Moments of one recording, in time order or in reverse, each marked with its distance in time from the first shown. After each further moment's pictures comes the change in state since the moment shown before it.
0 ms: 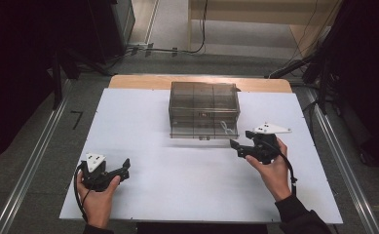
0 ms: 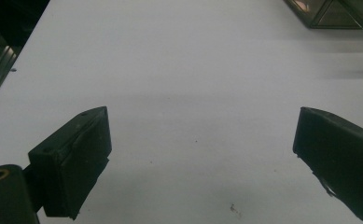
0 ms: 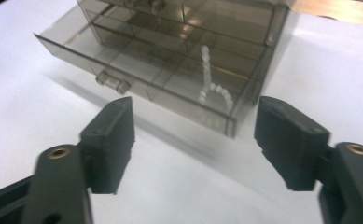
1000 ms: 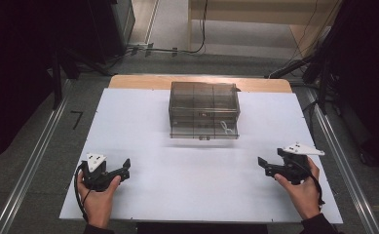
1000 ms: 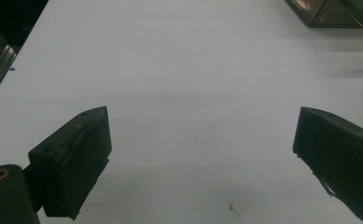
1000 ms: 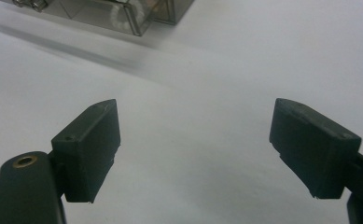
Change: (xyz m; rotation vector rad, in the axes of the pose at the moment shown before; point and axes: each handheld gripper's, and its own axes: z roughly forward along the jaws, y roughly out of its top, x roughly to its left) left arm -0.001 0.000 0.000 0.003 0.003 0.000; right arm -0.046 -0.064 -0.048 0.047 -0.118 0.063
